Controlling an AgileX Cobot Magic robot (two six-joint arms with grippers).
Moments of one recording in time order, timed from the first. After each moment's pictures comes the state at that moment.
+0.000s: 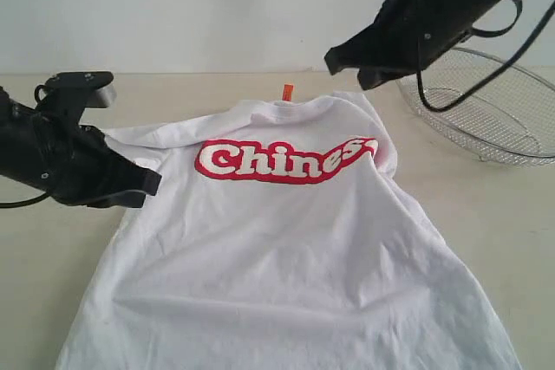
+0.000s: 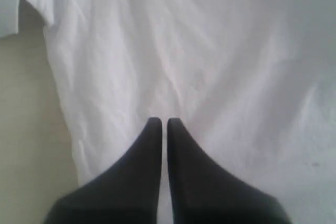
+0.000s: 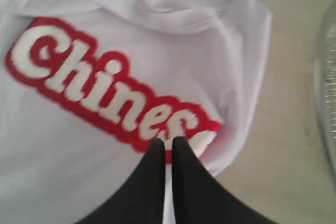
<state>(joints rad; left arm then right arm) -0.26 1.62 -0.83 -0.59 0.43 0.53 0.21 1.77 -1.42 0.15 0.69 -0.18</state>
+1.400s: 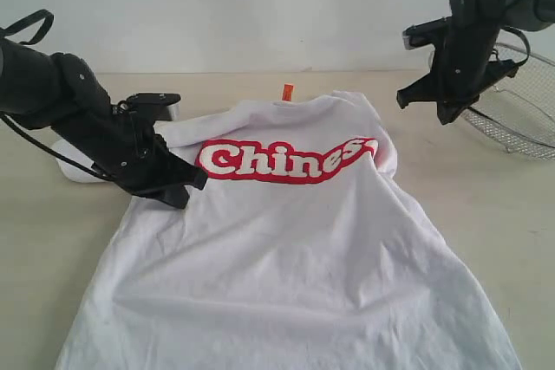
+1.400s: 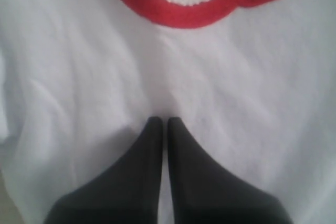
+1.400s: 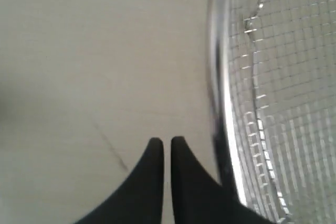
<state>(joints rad) -0.26 2.06 -1.19 -0.56 0.53 0.55 -0.02 2.39 -2.02 -0.14 1.01 -0.06</state>
